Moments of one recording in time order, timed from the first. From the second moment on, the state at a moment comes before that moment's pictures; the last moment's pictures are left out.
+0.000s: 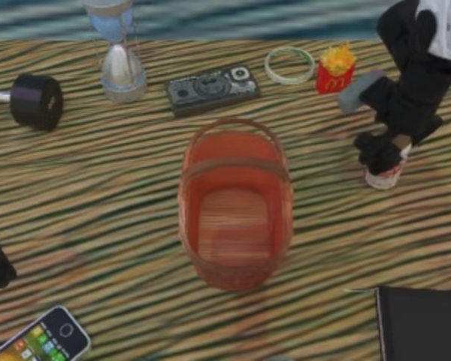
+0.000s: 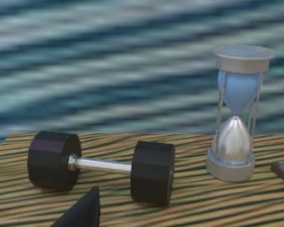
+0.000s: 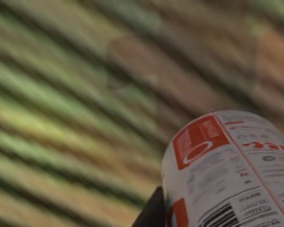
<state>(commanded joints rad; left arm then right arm) 0.00 0.00 0.00 0.00 0.00 0.00 0.21 2.33 1.81 -0.99 -0.04 -0.53</state>
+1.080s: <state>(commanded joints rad) 0.00 0.00 0.00 0.00 0.00 0.00 0.32 2.13 1.31 0.59 -0.93 -0.05</state>
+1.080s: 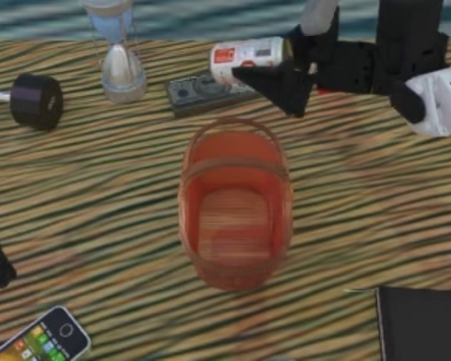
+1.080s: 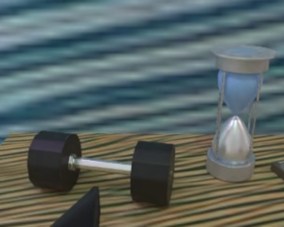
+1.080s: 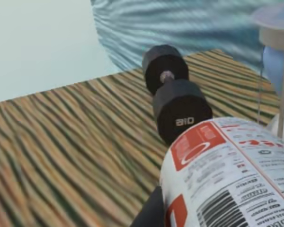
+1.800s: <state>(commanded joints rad) 0.00 0.00 0.00 0.00 0.00 0.00 0.34 2.06 1.21 0.87 -1.10 0.03</state>
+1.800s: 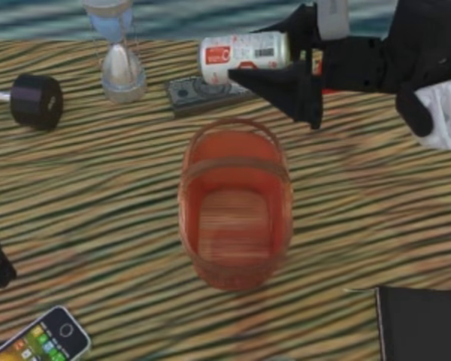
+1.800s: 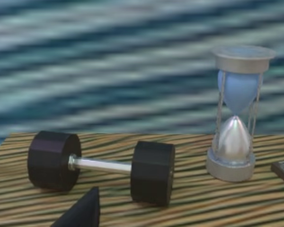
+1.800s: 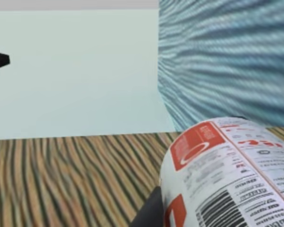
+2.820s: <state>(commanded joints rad) 0.00 0.00 0.00 0.00 0.00 0.00 0.35 2.32 1.15 1.19 -1.10 0.03</state>
